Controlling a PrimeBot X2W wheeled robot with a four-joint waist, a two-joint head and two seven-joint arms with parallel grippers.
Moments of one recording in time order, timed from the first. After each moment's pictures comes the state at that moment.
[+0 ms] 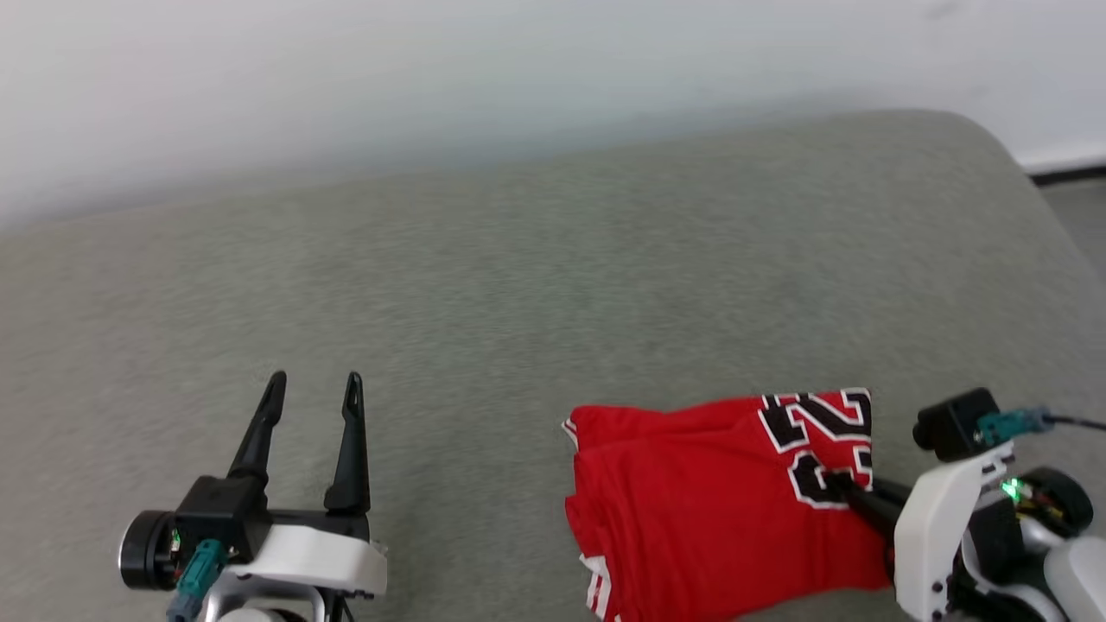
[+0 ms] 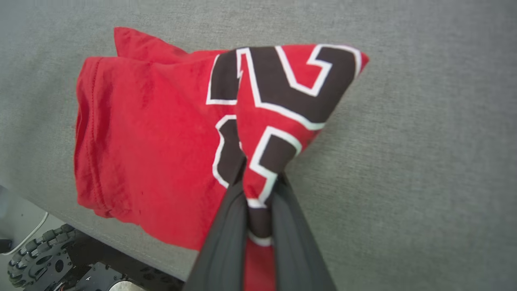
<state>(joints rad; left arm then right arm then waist) -0.01 0.14 -0.09 0.01 -0.19 0.03 -0.26 -0.15 -0.50 0.36 0.07 0.68 0.13 0.50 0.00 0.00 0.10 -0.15</state>
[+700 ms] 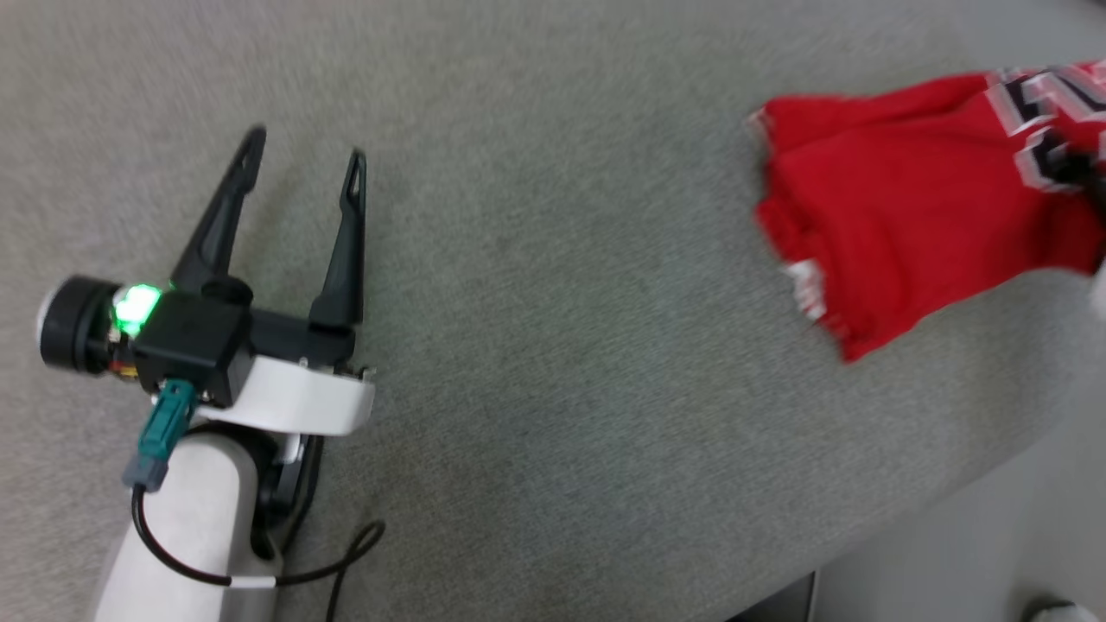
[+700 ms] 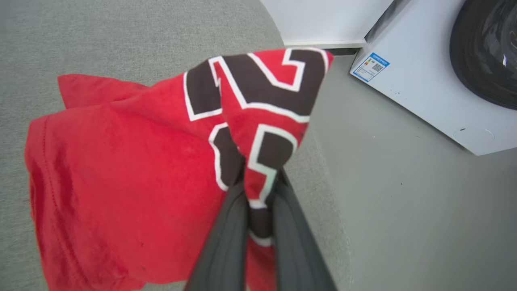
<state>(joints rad) -0.34 0.25 -0.15 -0.14 -0.08 -0.02 -0.17 -0.69 -0.62 0.29 0.47 0.67 0.13 0.25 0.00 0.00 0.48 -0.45</state>
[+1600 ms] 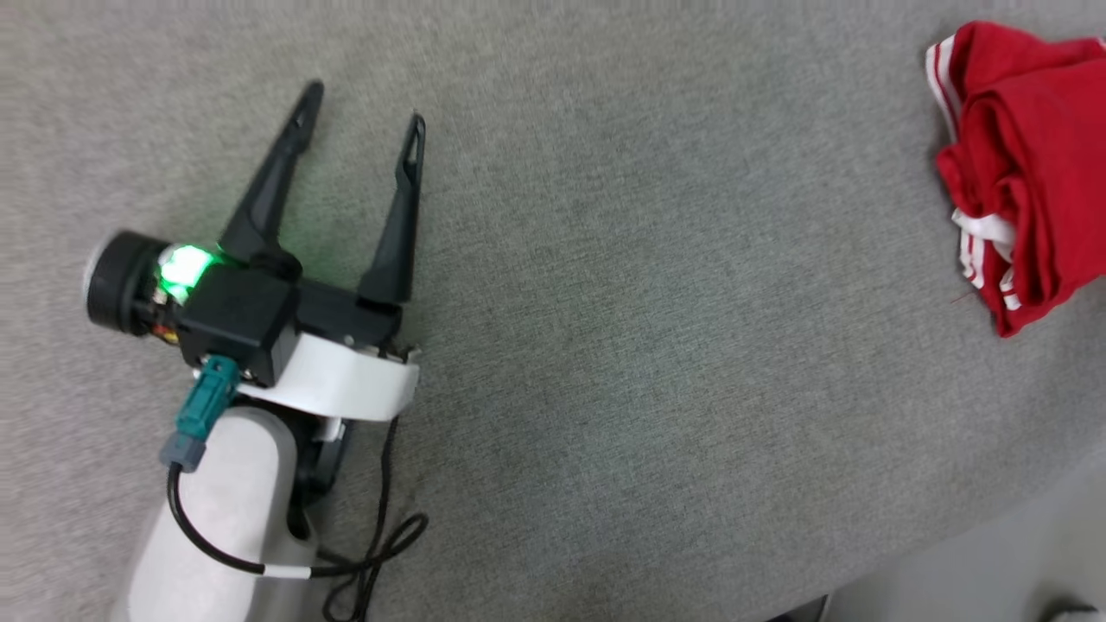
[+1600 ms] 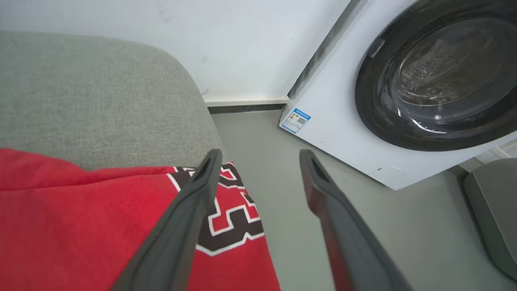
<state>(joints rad) -0.44 0.24 -0.23 -0.14 -0.09 -0.03 -0.16 -0.95 -0.57 0.01 1.05 0.29 0.13 -0.26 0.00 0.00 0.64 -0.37</state>
